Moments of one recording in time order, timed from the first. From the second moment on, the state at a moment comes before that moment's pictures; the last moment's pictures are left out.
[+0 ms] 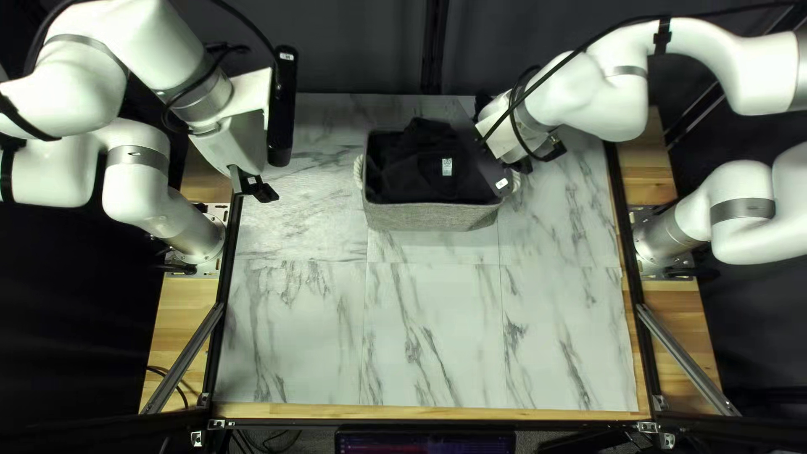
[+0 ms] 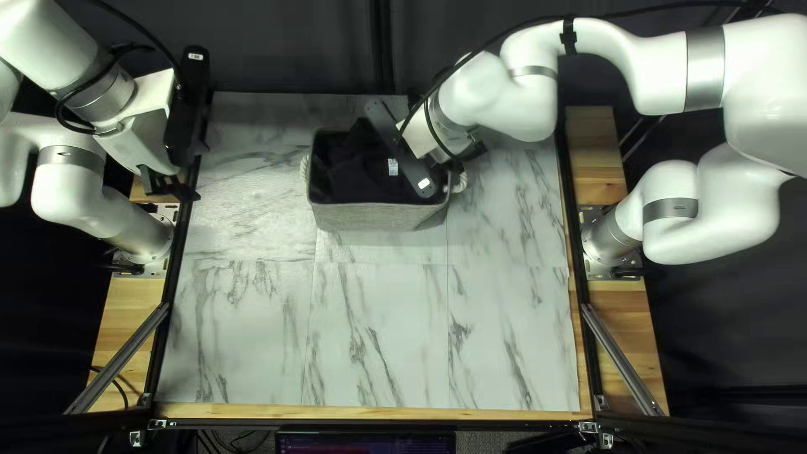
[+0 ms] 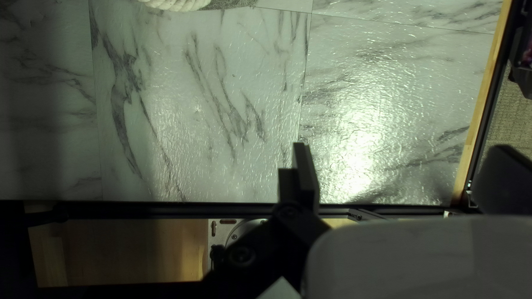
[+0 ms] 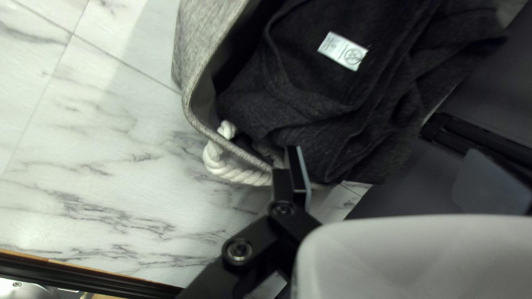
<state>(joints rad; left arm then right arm) 0.13 -0.97 -0.72 -0.16 1.45 0.03 -0.17 -0.18 -0.83 -0.35 0.87 -0.61</state>
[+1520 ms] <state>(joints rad) 0.13 -0.97 -0.72 -0.16 1.45 0.03 -0.14 -0.12 -1.00 -0.48 1.03 -0.72</state>
